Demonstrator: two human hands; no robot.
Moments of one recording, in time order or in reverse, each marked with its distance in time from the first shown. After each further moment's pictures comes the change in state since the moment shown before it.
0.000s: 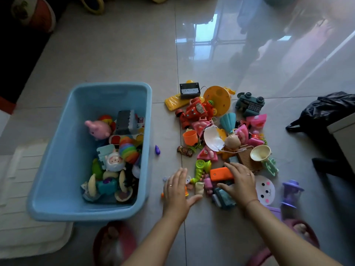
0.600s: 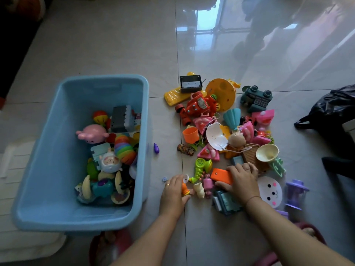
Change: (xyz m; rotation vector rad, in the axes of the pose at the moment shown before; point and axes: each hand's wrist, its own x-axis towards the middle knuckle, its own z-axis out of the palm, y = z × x) left_hand 0.020 -0.031 0.023 -0.070 0.038 -0.005; right_hand 0.021 0.010 0.019 -0.334 0.030 -0.138
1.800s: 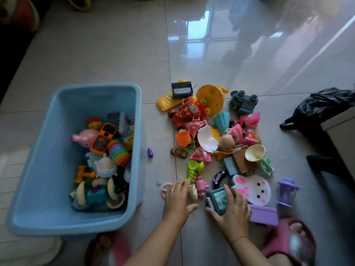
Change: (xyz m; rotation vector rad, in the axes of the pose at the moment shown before) left_hand -0.012 0.032 -0.001 0.156 -0.219 0.049; right_hand -0.090 -0.038 0.012 0.291 -0.042 0.397
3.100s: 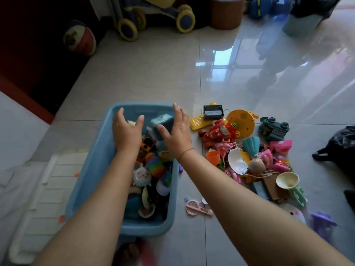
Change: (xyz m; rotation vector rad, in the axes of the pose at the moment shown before) left_hand 0.056 -0.081 -0.287 -0.431 0.926 -0.329; right_hand 0.104 -0.336 -0.097 0.729 0.031 -0.528
